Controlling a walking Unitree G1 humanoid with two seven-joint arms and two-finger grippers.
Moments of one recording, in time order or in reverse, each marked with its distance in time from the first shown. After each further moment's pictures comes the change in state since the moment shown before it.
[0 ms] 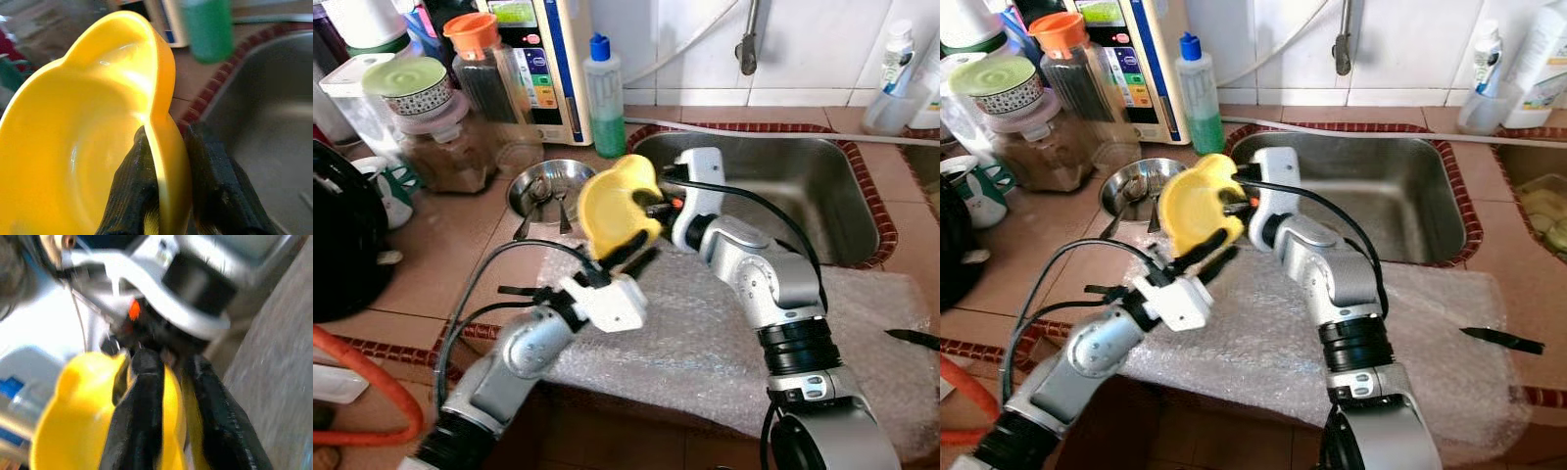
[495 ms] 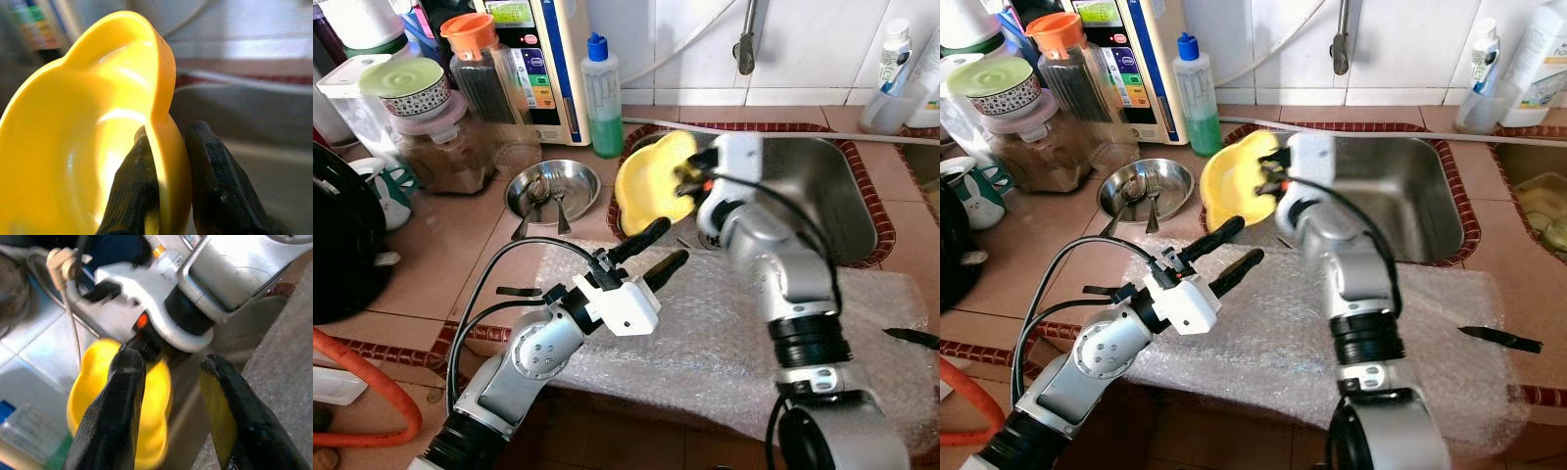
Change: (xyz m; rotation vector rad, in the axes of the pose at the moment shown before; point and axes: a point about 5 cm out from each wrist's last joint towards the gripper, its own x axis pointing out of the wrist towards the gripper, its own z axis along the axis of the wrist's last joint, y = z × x) left arm 0.006 0.002 0.015 -0.075 -0.086 0.006; right arm -0.010 -0.037 0.024 -0.122 -0.166 -0.288
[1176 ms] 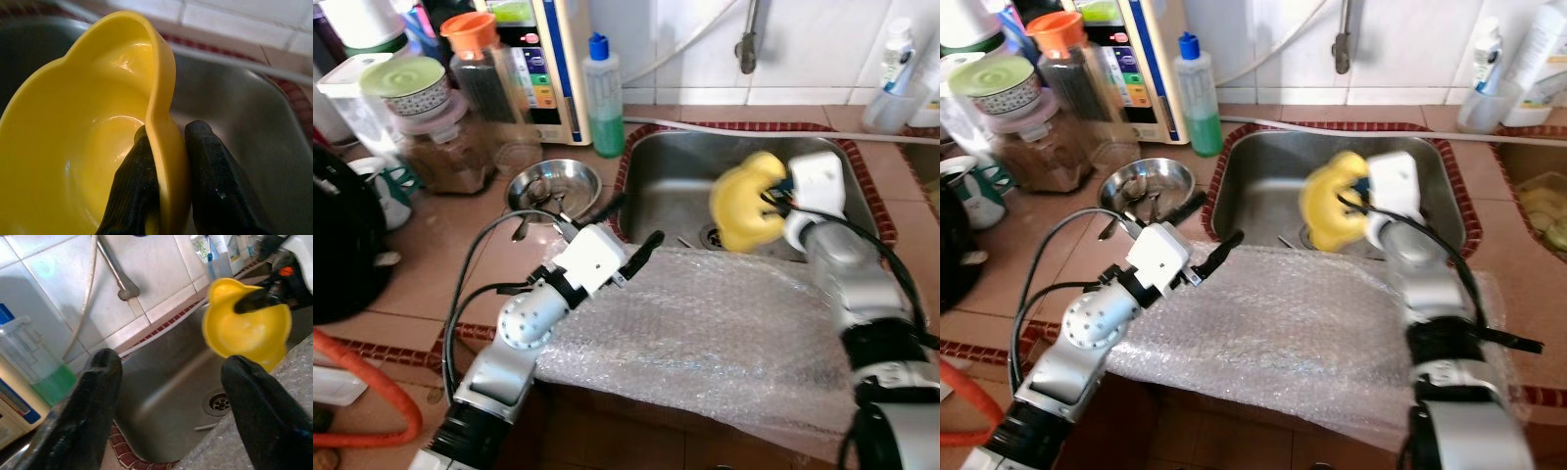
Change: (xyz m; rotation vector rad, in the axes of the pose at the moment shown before) left arm 0.002 0.026 -0.023 -0.297 0.174 0.098; right arm -0.028 -0.113 -0.037 -0.325 0.119 -0.261
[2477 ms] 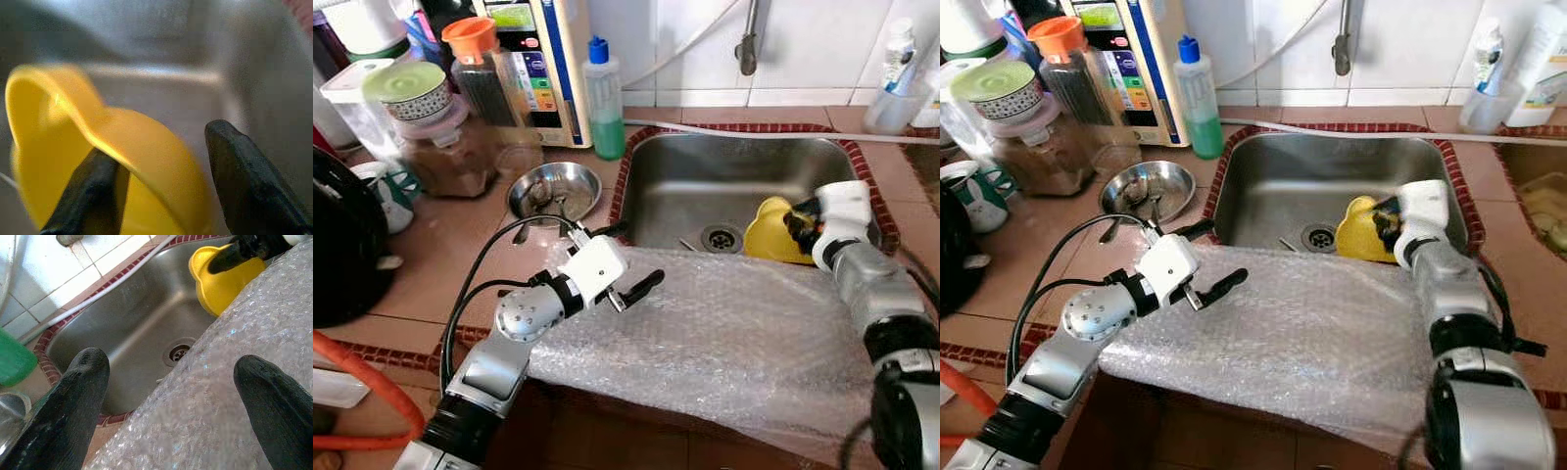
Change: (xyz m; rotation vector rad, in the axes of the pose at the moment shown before) left arm -0.005 -0.006 -0.020 -0.042 0.178 -0.205; right arm 0.003 -0.020 -0.029 0.306 0.131 0.019
